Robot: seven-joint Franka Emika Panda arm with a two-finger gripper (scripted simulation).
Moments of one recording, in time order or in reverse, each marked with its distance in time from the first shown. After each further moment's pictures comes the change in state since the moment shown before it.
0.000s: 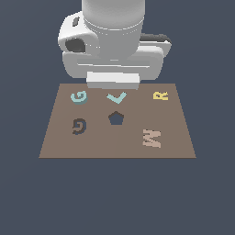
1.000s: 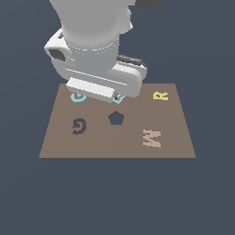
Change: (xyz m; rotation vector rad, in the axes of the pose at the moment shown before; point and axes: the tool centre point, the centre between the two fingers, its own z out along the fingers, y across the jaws) arm 0.007 0.033 0.025 0.012 0.005 0.294
